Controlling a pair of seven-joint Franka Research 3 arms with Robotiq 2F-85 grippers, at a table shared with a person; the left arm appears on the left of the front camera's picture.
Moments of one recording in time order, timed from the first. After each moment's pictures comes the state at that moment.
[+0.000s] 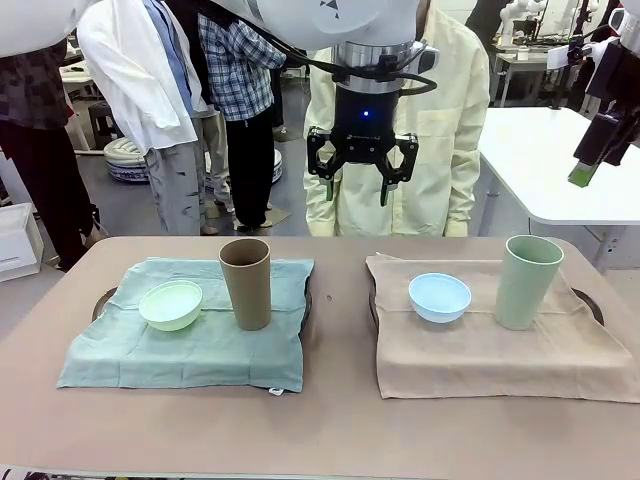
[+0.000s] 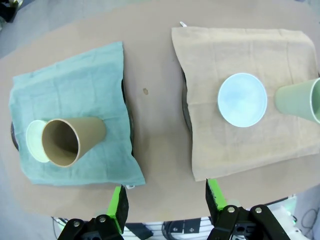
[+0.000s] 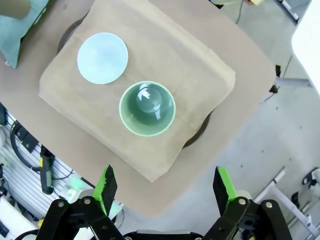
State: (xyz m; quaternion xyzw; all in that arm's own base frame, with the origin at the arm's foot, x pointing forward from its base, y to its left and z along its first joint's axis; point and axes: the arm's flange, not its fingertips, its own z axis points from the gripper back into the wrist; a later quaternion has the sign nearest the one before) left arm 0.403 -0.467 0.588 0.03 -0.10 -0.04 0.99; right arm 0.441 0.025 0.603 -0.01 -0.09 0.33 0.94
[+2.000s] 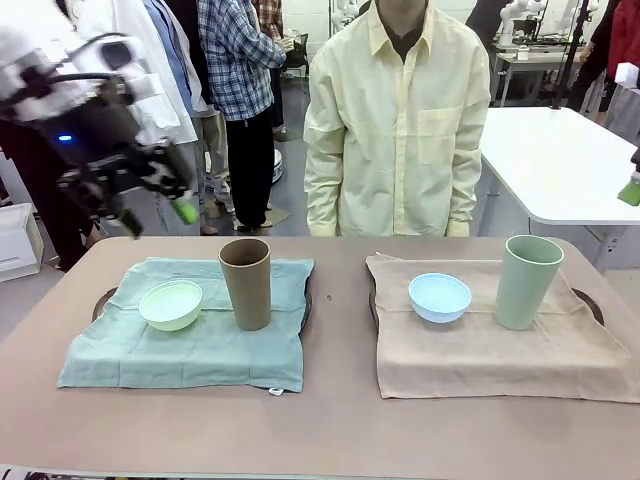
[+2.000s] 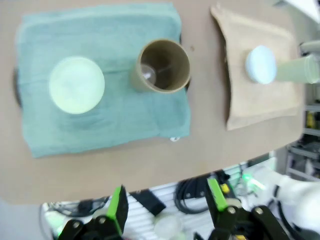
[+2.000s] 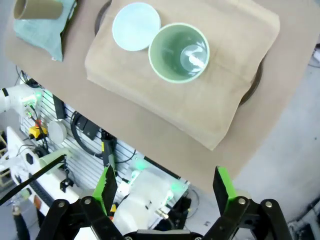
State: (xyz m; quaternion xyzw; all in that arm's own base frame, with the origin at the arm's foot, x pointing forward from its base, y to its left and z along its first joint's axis) left arm 0.313 -0.148 0.585 -0.16 -0.08 0.00 0.98; right arm 0.402 -0.050 0.585 0.15 0.00 0.21 0.97
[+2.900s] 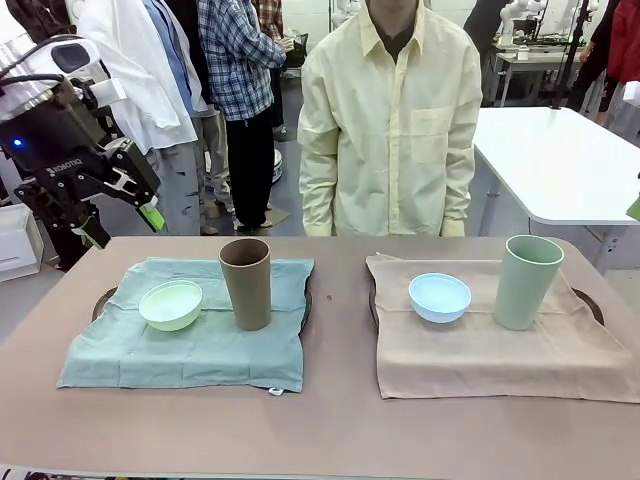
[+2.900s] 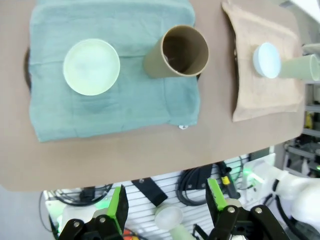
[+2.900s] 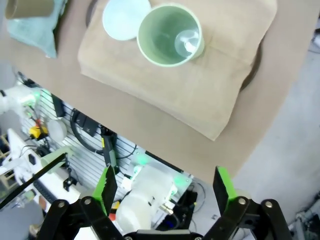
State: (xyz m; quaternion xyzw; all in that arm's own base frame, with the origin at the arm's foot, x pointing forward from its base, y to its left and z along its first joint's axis) left arm 0.301 -0.119 0.584 -0.17 -0.06 0.02 0.98; right arm 0.395 -0.058 0.567 0.15 0.01 0.19 0.97
